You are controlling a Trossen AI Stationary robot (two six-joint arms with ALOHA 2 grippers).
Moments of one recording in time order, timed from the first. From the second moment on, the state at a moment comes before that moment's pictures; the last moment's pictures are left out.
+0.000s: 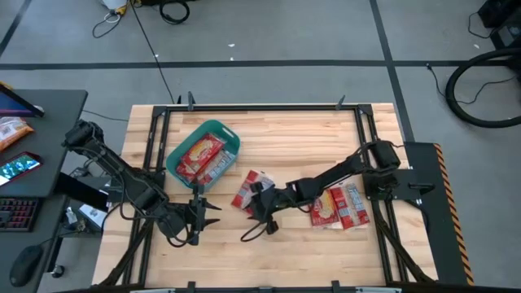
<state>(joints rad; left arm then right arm) -0.73 1.18 0.74 -0.24 -0.67 -0.23 0.24 1.99 1.15 0.23 0.05 -0.27</state>
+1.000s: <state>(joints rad) -0.73 1.18 0.74 -0.24 -0.67 -0.23 0.14 1.94 1.08 0.02 0.14 -0.42</state>
